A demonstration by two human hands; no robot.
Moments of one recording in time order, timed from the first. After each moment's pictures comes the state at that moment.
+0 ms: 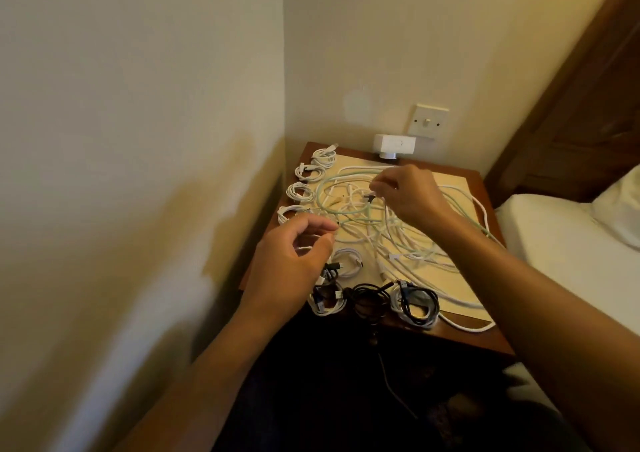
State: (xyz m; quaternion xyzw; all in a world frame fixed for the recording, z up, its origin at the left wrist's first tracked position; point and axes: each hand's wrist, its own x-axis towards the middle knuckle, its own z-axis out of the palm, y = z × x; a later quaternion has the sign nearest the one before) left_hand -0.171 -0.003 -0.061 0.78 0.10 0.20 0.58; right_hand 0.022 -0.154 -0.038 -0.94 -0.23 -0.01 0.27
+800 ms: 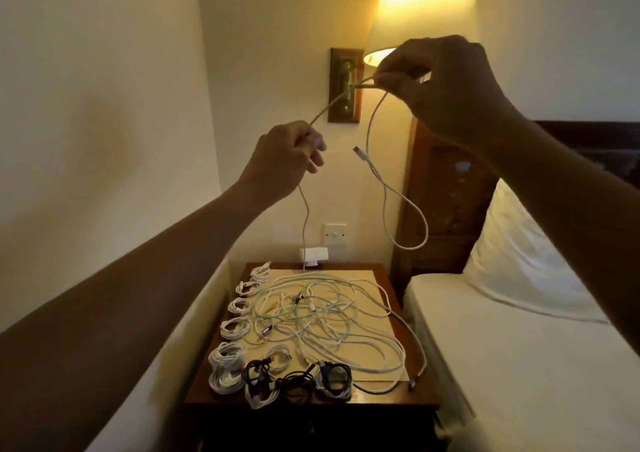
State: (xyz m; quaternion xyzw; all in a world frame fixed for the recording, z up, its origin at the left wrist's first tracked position) left_hand -0.113 -0.082 0.233 0.84 -0.16 0.32 0.41; right_hand -0.120 -0.317 0.308 -0.79 -0.36 -0.43 0.23
